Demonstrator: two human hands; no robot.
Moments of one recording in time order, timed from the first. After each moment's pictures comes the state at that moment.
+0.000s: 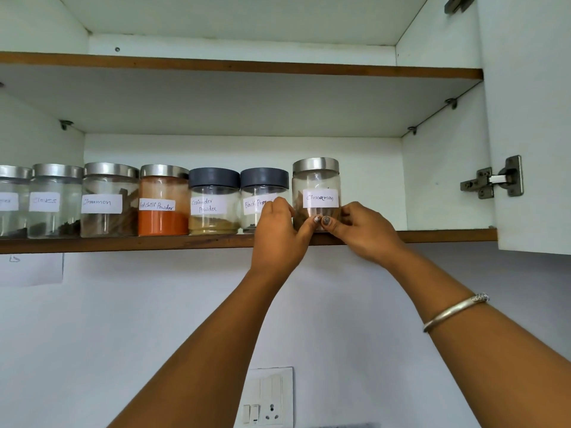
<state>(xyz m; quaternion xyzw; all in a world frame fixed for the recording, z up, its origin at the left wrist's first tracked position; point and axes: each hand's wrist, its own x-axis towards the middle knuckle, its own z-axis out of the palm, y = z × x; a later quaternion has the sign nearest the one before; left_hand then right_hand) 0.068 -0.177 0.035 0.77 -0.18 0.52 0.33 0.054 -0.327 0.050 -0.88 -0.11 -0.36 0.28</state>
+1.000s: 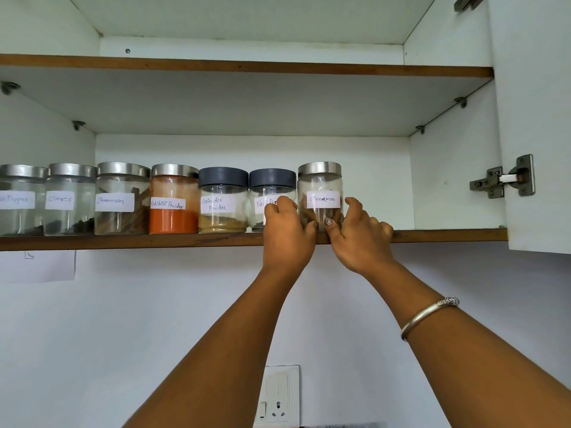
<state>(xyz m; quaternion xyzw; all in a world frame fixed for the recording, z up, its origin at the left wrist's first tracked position) 0.070 -0.180 0.034 0.77 -0.15 0.51 0.36 0.074 -0.302 0.031 -0.87 -0.03 -0.46 0.18</state>
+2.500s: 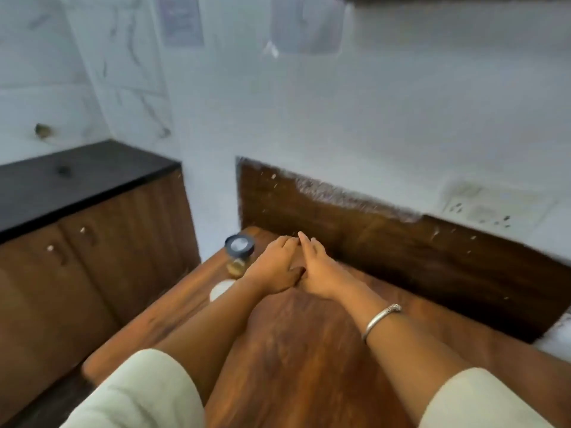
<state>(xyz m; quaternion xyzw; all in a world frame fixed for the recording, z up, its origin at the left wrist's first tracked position) -0.136 0.229 -0.336 0.97 0.06 0.10 0.23 -0.077 0.112 -0.328 -0.89 -0.38 0.15 0.18</state>
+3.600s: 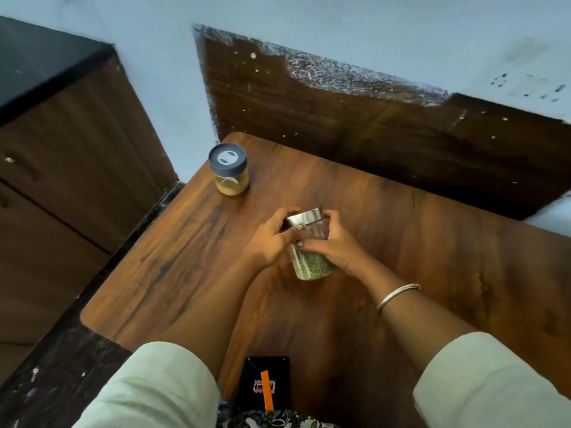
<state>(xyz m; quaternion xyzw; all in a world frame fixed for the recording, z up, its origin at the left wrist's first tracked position) -0.160 0.264 -0.464 0.81 0.13 -0.02 0.58 -0.100 0.114 -0.462 -0.79 -0.11 0.30 0.52</state>
